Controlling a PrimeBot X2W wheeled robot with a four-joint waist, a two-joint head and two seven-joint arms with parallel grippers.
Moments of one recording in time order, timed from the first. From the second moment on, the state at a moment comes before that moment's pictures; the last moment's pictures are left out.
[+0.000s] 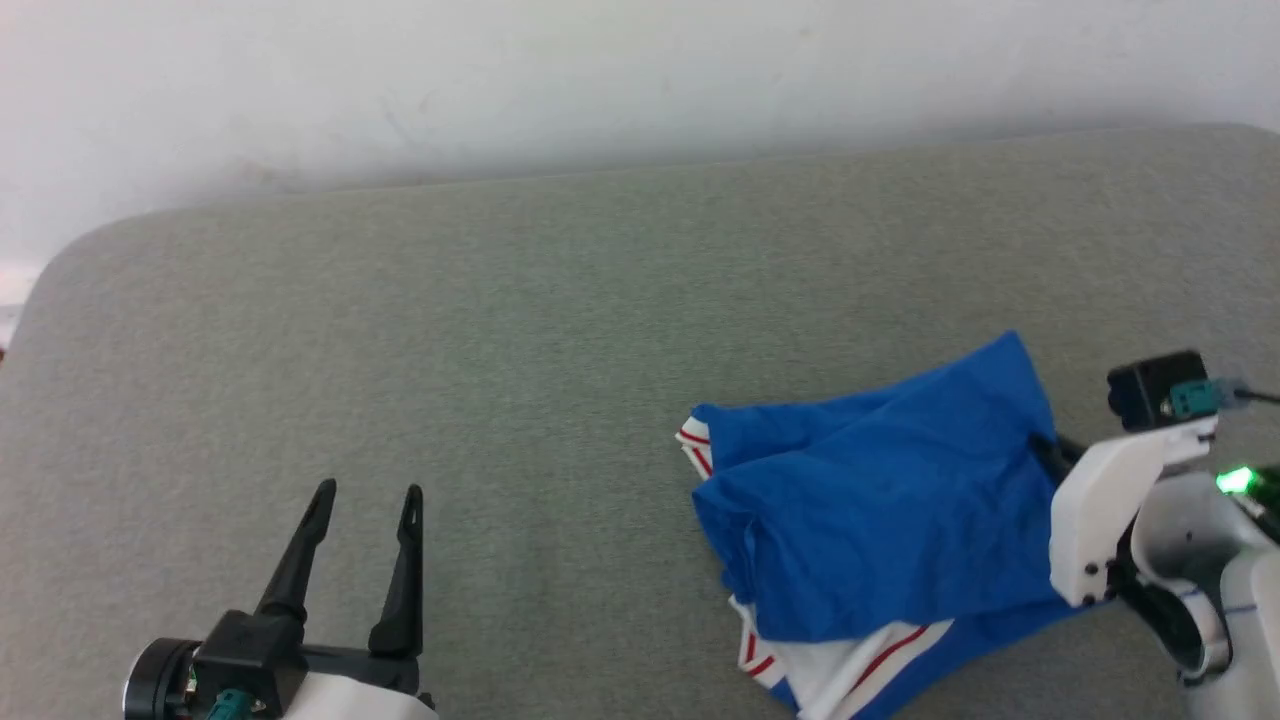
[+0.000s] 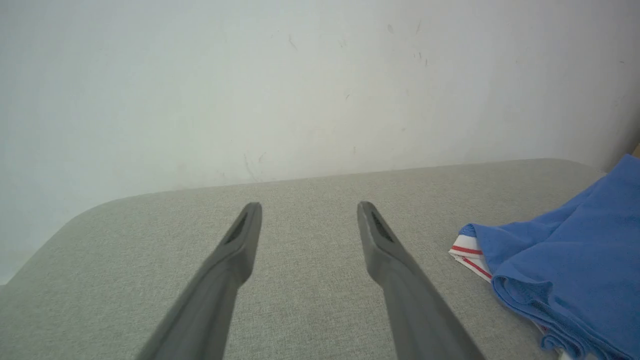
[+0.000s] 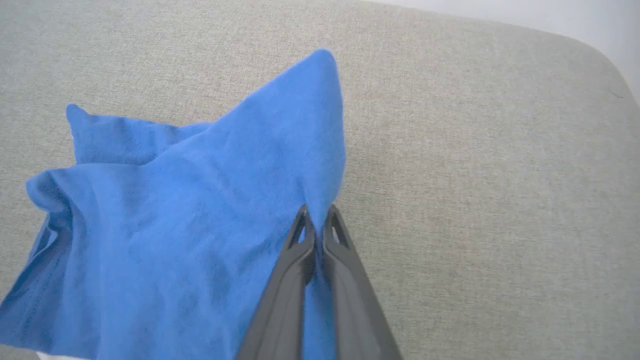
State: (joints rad) left arm 0.12 0.30 -0.21 -0.13 -0.27 0.13 -0.25; right arm -0.18 -0.24 0.02 0.04 0.25 0.13 0.63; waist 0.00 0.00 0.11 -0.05
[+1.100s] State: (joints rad) left arm -0.06 0.43 -0.17 -0.28 -0.21 0.13 -0.18; right arm -0.61 -0.52 -0.02 0.38 -0.03 0.13 0.43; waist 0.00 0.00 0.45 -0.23
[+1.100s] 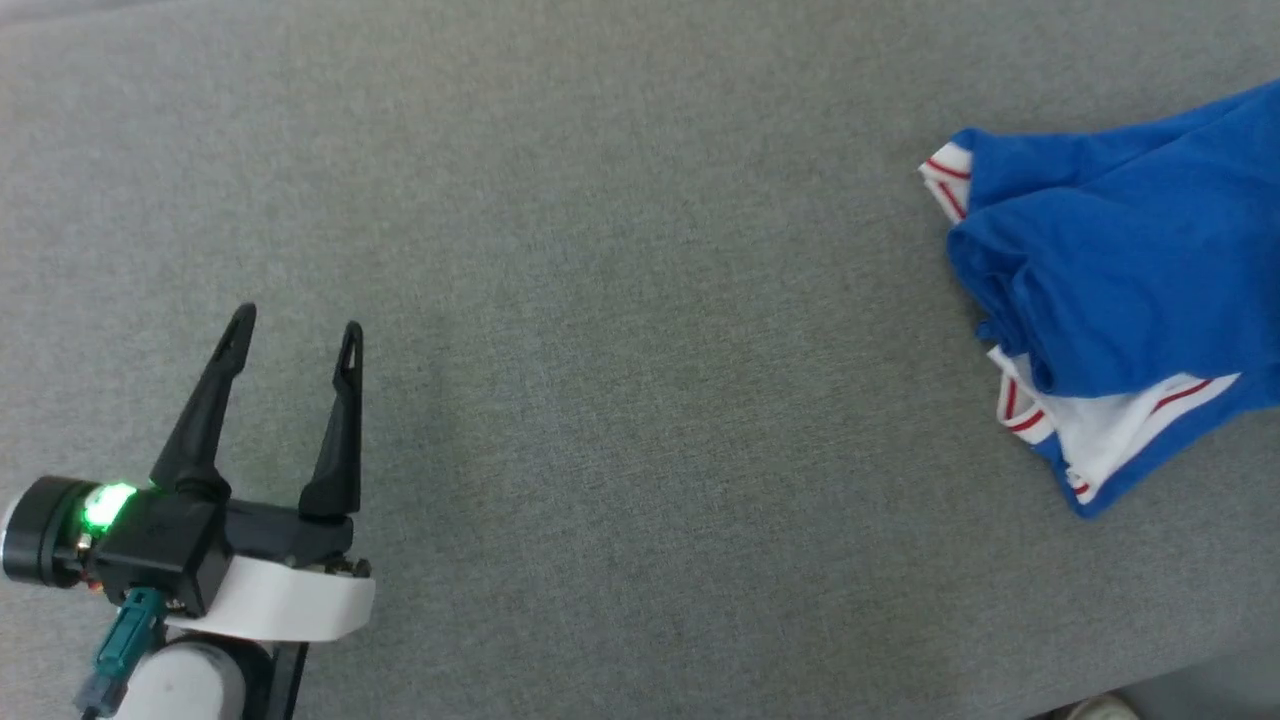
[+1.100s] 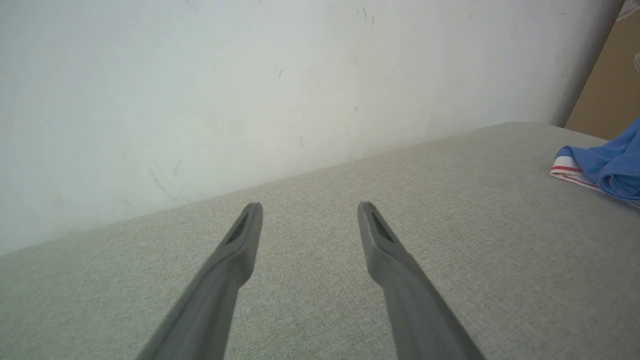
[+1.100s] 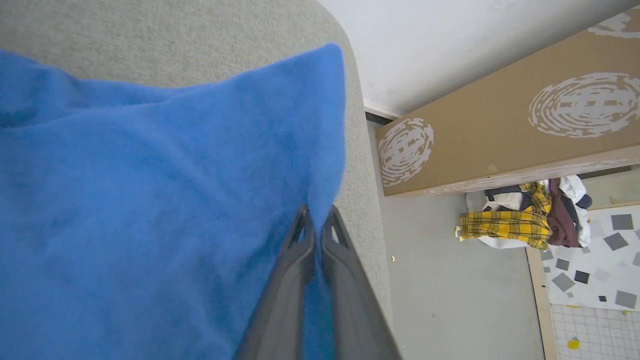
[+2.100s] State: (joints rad) left arm -0.11 0.37 -0.18 -0.21 -0.22 0.17 -0.25; right arm -0.61 -0.48 -0.21 0.46 -0.20 0.13 0.31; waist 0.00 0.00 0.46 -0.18
